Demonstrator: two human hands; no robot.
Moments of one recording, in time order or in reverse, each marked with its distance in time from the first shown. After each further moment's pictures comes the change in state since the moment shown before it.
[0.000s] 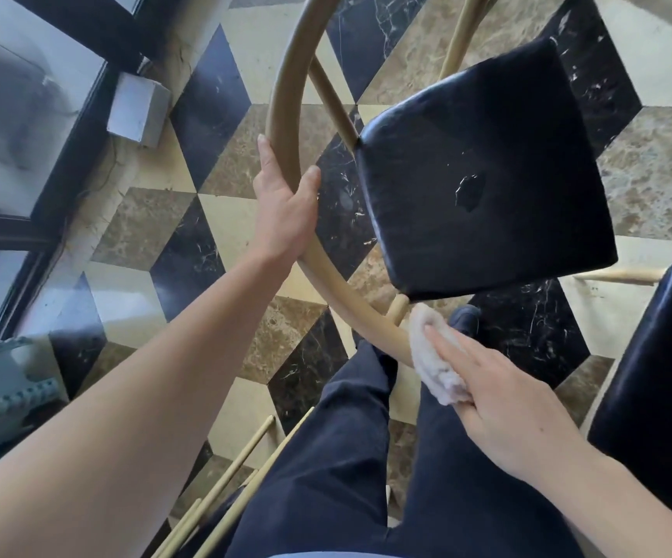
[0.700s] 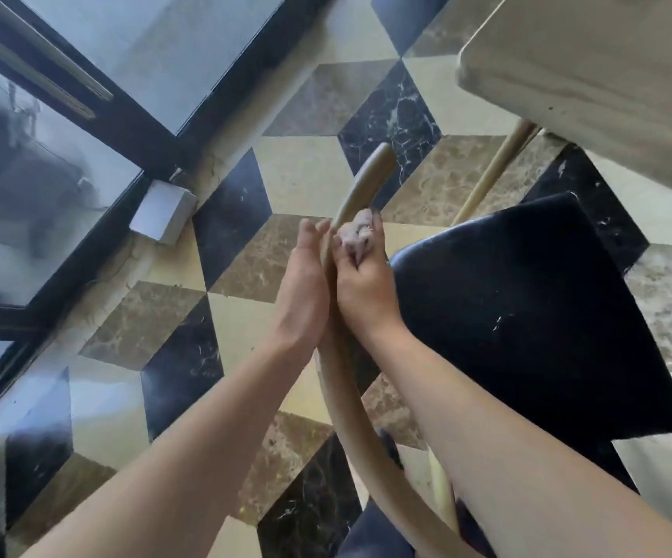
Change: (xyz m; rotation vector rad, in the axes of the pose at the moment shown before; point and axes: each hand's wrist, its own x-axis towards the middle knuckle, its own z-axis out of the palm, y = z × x) left_hand 0.091 0.039 -0.025 -0.476 -0.087 0.035; right_hand 0.345 -0.134 -0.044 0.952 0.490 0.089
